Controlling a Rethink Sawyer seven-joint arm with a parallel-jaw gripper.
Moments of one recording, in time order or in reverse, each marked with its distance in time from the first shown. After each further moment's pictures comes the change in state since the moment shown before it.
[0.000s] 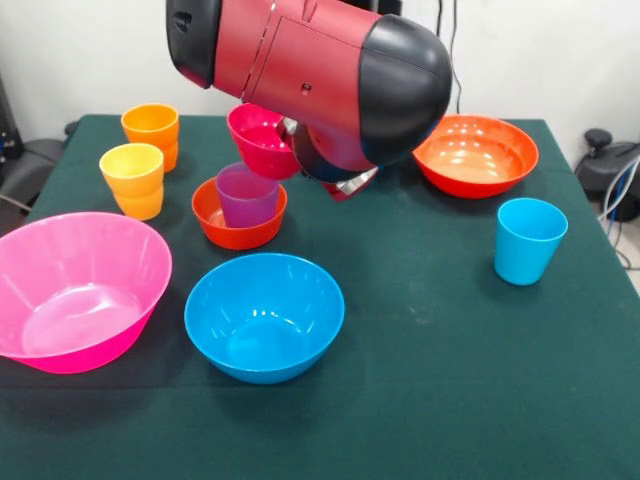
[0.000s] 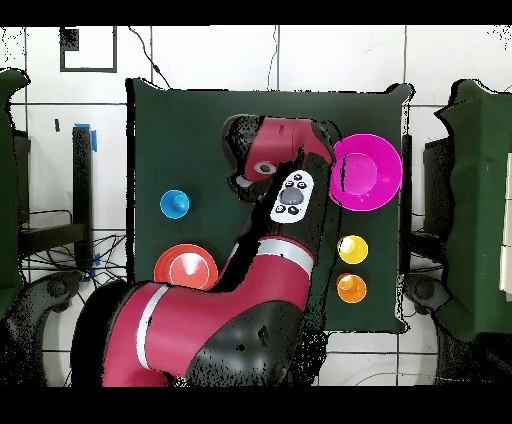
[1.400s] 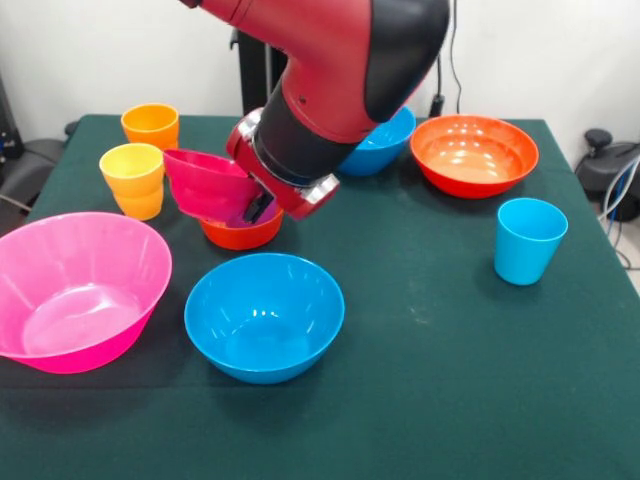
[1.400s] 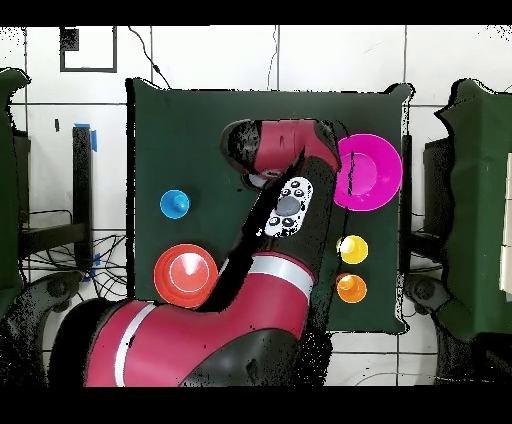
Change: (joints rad) arm 0.020 -0.092 -0.034 0.067 -0.105 -0.397 0.000
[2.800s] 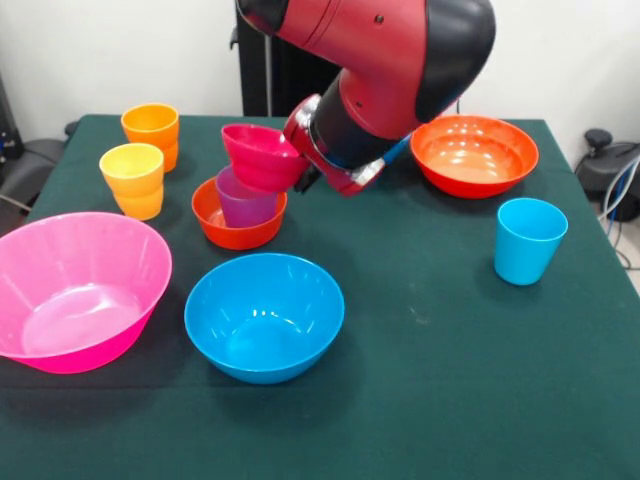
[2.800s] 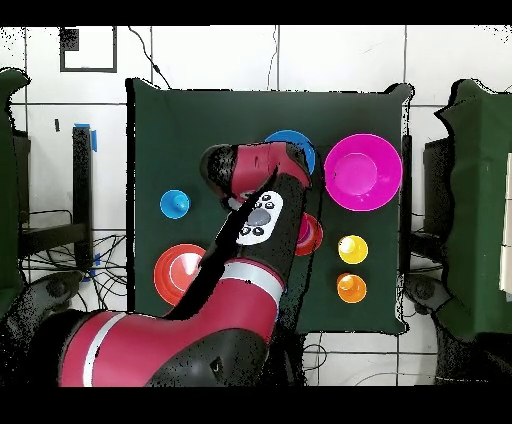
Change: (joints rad) arm 0.073 0.004 -0.002 0.133 0.026 0.001 0.000
